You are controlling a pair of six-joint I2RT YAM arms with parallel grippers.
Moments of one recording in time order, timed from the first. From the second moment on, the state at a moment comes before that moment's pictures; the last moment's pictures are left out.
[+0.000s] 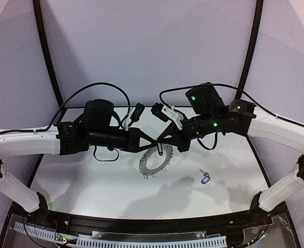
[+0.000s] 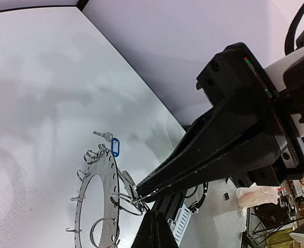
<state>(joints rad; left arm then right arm) -0.98 1.42 1.09 -0.01 0.37 -0.64 0.97 1.41 1.33 -0.57 -0.22 -0.19</state>
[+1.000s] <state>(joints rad) -0.97 1.49 1.14 -0.07 0.44 -0.57 0.98 1.38 1.33 -0.57 -0.17 -0.18</state>
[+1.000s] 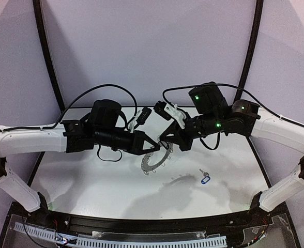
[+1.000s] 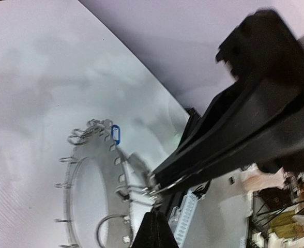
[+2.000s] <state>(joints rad) -0.97 1.51 1.11 0.06 0.40 -0.51 0.98 1.33 1.33 -0.55 -0.26 -0.07</state>
